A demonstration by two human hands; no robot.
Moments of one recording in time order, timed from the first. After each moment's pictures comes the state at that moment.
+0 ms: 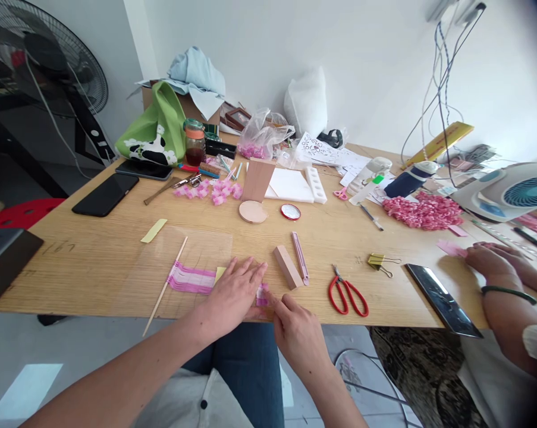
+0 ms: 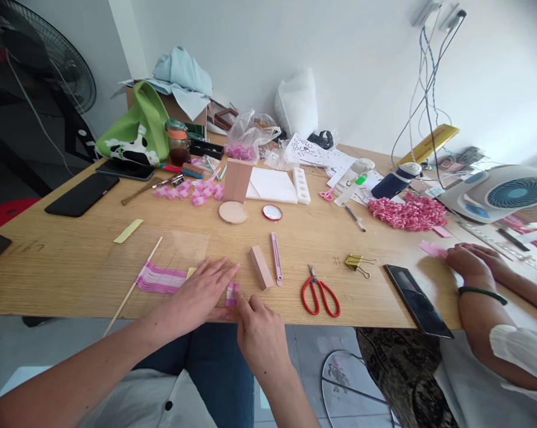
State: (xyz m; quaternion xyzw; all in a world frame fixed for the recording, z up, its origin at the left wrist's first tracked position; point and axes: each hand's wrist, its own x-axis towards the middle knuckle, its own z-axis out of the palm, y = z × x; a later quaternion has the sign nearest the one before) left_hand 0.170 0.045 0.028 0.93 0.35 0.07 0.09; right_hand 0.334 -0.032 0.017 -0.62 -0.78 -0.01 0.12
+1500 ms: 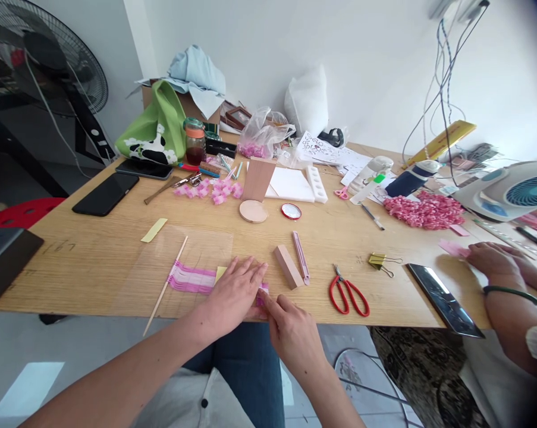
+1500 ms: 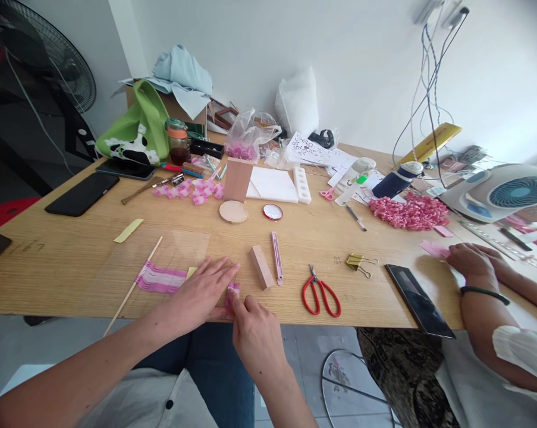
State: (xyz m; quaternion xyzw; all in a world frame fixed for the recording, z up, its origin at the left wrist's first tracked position) left_hand 0.171 0.047 0.022 0.93 0.35 0.09 0.08; right_hand 0.327 -0.031 0.017 -0.60 -0.79 0.00 0.11
